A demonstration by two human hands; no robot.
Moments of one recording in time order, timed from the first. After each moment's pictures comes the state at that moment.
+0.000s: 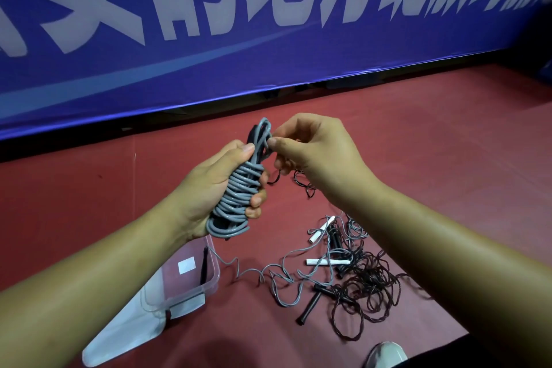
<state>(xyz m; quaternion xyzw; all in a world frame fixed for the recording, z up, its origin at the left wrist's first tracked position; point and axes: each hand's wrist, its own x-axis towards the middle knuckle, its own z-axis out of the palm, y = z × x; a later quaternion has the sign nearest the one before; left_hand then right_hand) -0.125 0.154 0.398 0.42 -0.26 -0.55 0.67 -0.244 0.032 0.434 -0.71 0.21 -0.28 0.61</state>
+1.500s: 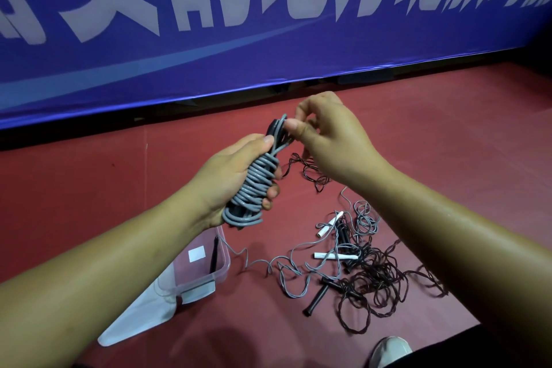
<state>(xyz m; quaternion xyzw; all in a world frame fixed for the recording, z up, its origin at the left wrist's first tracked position) -0.128 0.161 0.403 0.49 -0.25 -0.50 0.67 -0.235 0.030 0.437 -0.87 0.21 -0.27 0.37</state>
